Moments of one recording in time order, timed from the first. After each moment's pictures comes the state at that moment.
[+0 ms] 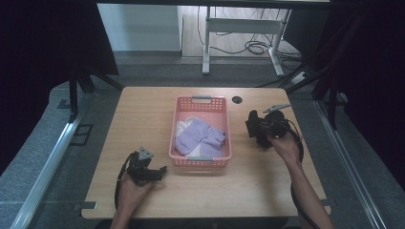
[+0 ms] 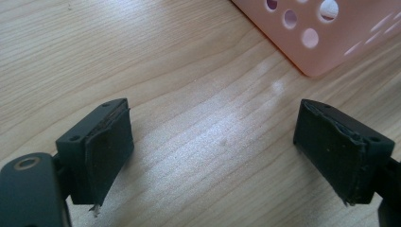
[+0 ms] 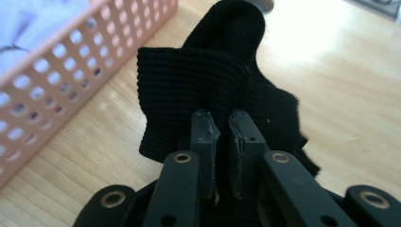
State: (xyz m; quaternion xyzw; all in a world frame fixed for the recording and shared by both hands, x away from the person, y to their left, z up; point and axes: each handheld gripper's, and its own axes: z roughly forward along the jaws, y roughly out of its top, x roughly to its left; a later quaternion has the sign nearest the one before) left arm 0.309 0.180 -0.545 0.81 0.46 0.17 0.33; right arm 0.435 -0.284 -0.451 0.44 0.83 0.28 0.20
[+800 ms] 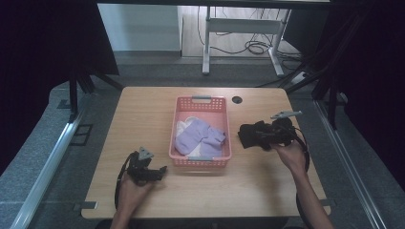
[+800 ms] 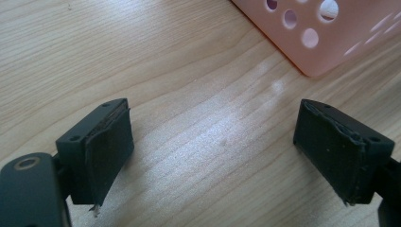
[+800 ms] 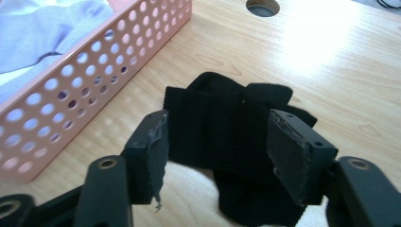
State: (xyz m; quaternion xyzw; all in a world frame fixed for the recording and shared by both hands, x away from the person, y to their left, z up) left arm 0.309 0.180 -0.545 0.81 0.46 0.17 0.33; right arm 0.403 -0.299 -0.447 0.44 0.81 0.33 0.19
